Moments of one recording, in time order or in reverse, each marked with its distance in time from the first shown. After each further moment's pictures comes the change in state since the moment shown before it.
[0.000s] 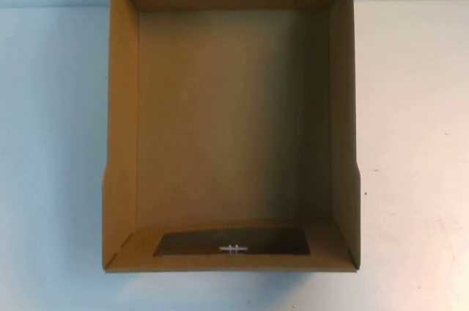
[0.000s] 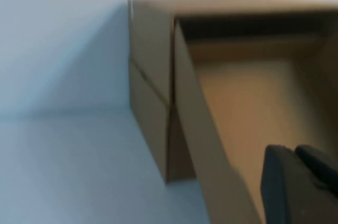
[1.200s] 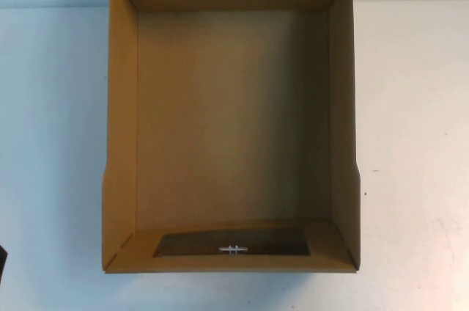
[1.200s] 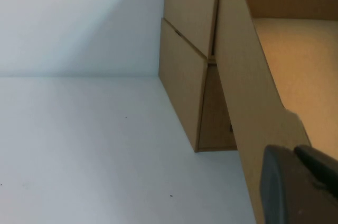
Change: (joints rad) right arm -0.010 -0.057 0.132 0.152 -0.253 0.000; left arm 0.000 0.000 0.257 -0.049 -0.231 0.006
